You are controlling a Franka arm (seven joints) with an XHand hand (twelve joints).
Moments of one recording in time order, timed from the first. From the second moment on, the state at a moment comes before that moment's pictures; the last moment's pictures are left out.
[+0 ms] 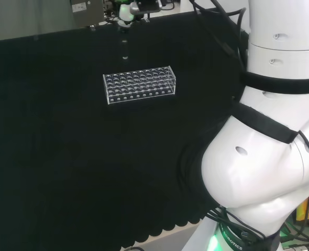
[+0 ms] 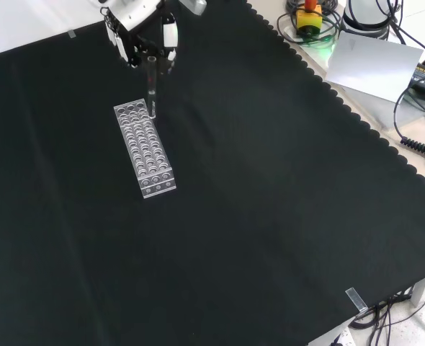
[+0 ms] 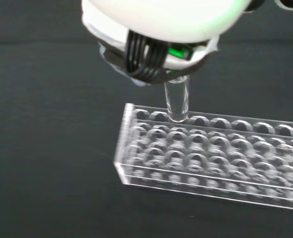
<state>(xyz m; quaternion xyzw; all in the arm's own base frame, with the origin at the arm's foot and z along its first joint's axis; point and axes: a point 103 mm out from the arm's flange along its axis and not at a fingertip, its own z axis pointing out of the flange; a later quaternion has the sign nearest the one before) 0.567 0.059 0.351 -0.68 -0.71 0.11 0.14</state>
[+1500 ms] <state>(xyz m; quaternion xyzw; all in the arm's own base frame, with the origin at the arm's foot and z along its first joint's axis) 0.565 0.104 0.304 -0.63 -0.75 0.15 0.14</state>
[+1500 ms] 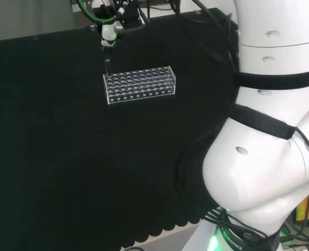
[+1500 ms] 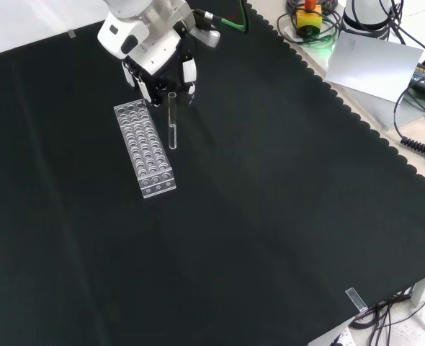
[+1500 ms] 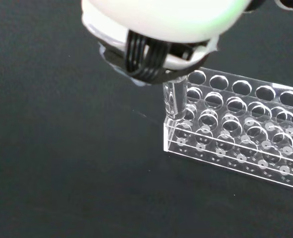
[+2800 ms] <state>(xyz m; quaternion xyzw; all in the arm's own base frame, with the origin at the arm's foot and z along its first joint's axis) 0.587 0.088 0.274 -0.64 -0.74 0.18 0.13</state>
